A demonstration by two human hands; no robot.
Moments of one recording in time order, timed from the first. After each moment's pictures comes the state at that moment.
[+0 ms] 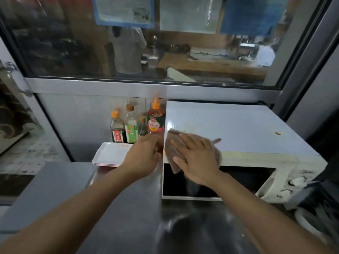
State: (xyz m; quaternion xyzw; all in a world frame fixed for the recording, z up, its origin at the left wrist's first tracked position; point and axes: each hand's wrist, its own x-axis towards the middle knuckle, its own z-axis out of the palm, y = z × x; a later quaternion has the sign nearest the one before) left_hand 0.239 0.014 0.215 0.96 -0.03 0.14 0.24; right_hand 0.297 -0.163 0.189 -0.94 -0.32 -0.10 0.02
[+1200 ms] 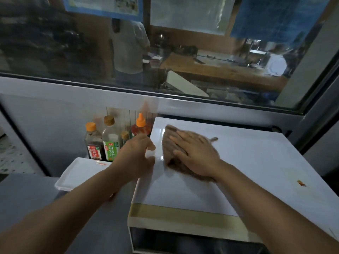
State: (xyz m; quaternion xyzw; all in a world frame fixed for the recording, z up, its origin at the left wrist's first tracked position) left_hand 0.379 0.014 0.208 0.96 0.02 0.14 0.26; right_hand 0.483 -0.173 0.197 -0.92 -0.39 -0.03 0.05
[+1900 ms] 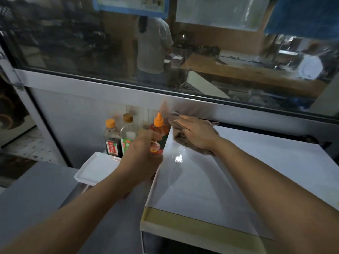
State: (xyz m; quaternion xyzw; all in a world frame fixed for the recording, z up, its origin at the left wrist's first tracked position) left_hand 0.369 0.019 0.212 0.90 0.13 0.19 0.37; right_hand 0.548 -0.109 0.211 -0.89 -0.44 -0.02 0.11
